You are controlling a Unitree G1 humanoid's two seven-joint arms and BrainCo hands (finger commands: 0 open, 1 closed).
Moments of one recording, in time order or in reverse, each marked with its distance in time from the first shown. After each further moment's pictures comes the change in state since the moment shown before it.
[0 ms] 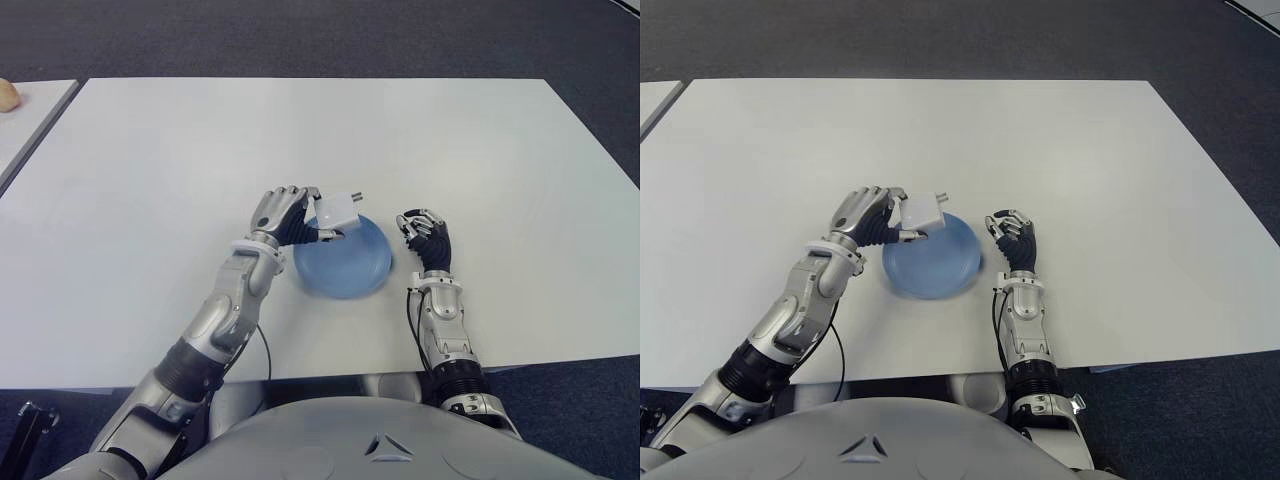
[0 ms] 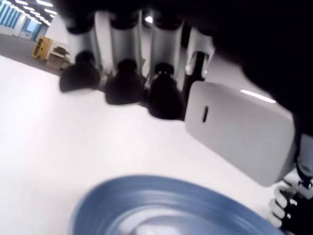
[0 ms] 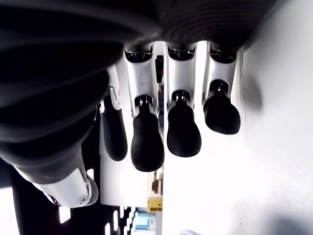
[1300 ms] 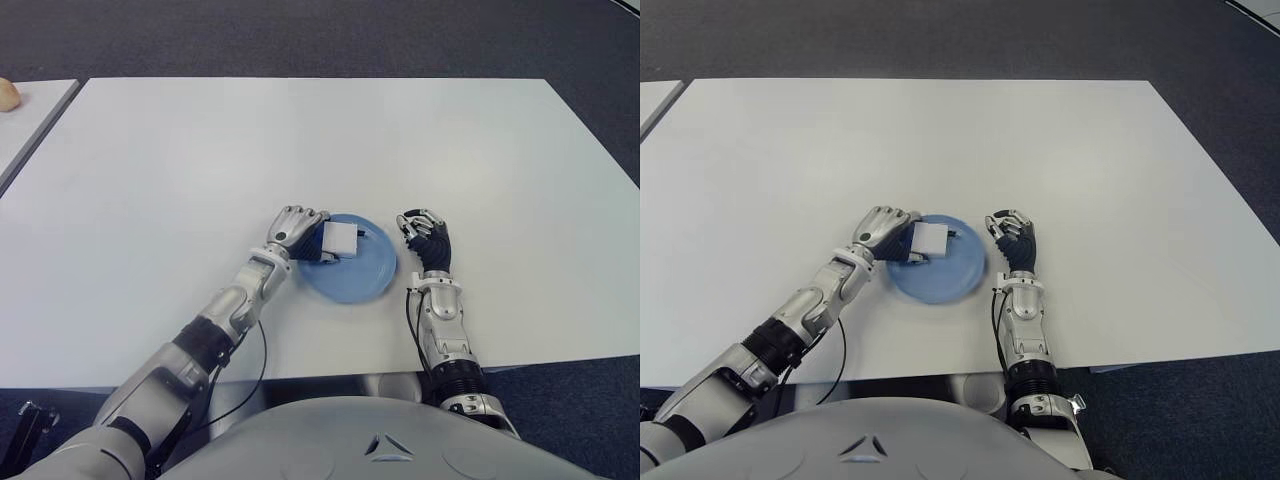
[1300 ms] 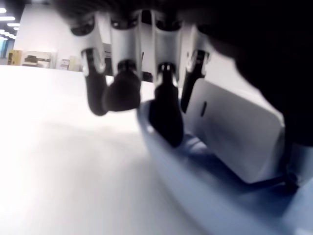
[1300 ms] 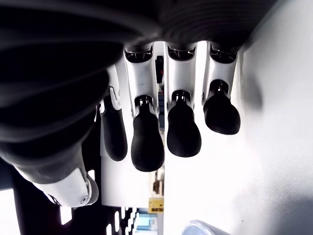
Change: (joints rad) left arm -0.137 0.016 -0.103 0.418 0.087 -0.234 0.245; right arm 0.002 0.006 -0.003 0.000 0.005 -0.013 -0.001
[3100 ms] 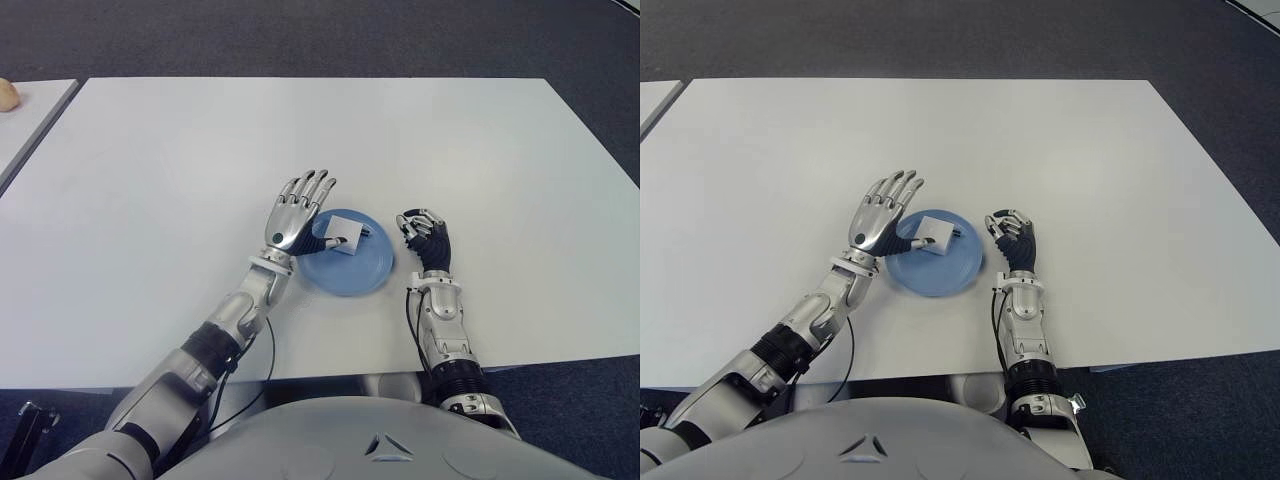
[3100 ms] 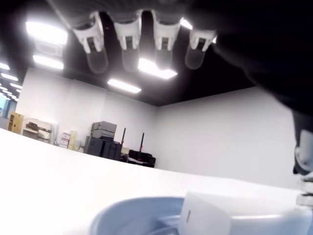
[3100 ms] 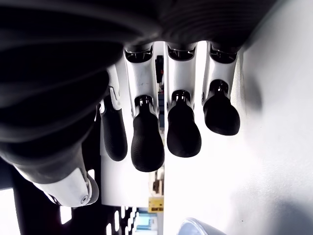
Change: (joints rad) left arm 0.053 -0.067 0.056 0.028 0.022 -0.023 0.422; right arm -0.002 -0.002 -0.002 0.001 0.000 0.001 -0.001
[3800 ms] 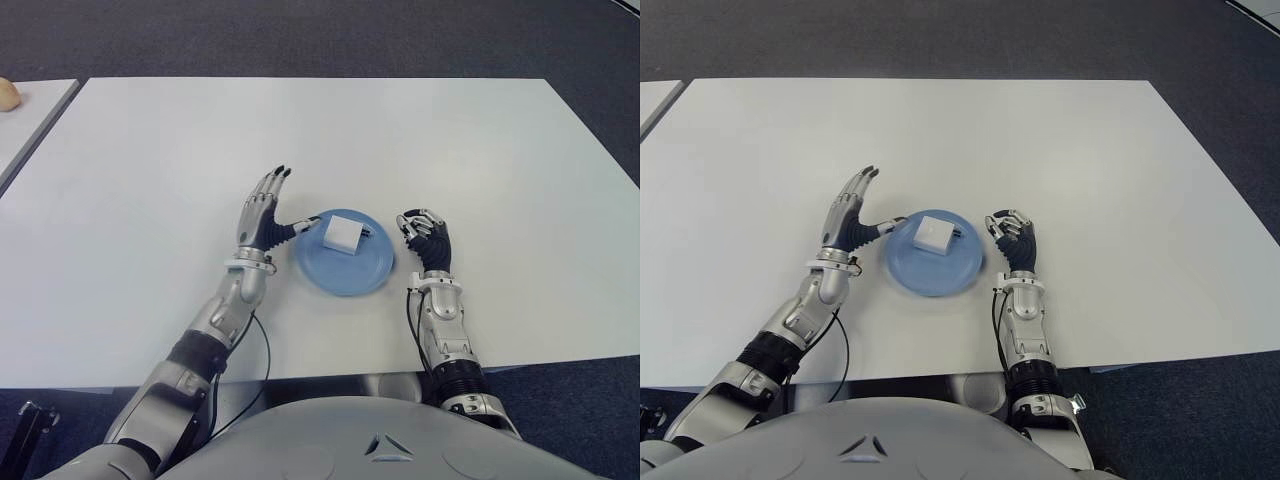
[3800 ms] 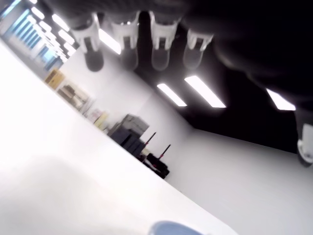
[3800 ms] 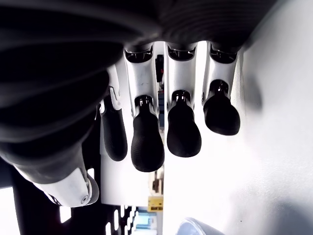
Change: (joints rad) left arm 0.065 -0.020 0.259 0.050 -0.486 -0.234 -0.180; right arm 0.002 -0.005 0.001 -0.002 0.000 -0.001 0.002
